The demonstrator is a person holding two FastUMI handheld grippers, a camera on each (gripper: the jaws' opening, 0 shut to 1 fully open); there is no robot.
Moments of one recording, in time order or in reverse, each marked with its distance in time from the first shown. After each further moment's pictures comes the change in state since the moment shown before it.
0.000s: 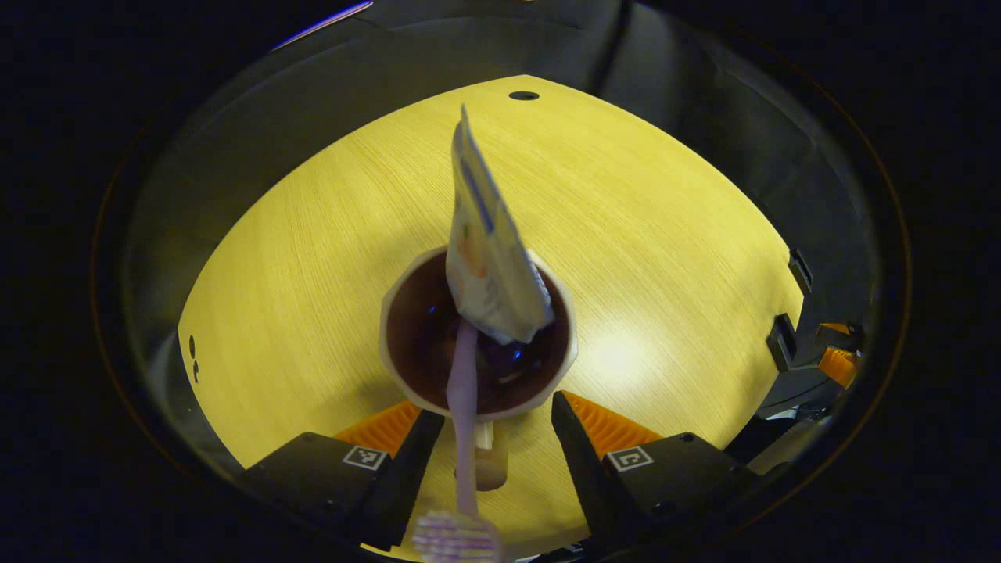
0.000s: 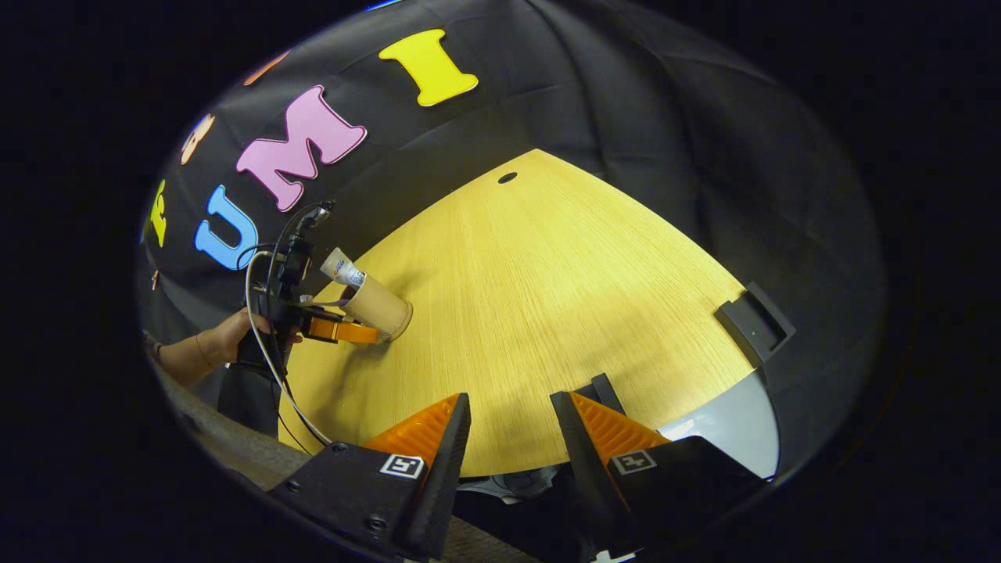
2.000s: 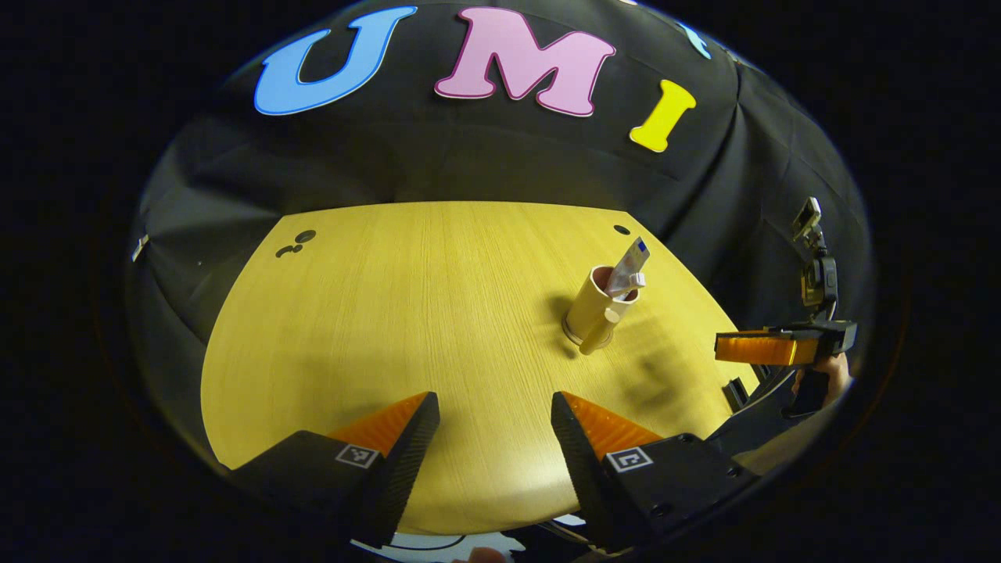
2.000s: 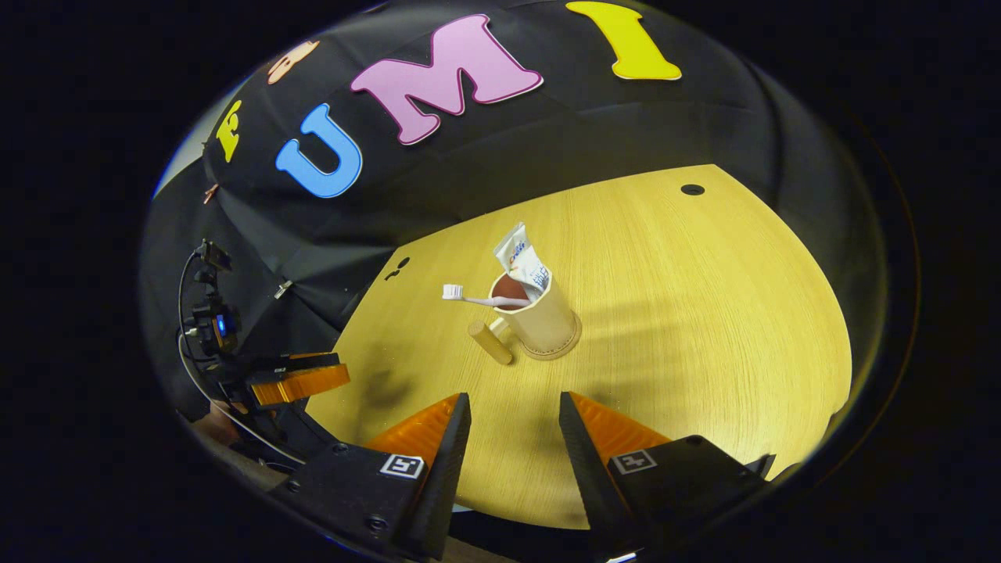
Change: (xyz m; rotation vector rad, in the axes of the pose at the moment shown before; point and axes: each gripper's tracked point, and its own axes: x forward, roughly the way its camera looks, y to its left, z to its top) left arm -0.163 0.085 -0.155 -0.458 -0.467 0.070; right arm 0.067 0.219 0.011 -0.301 0.109 0.291
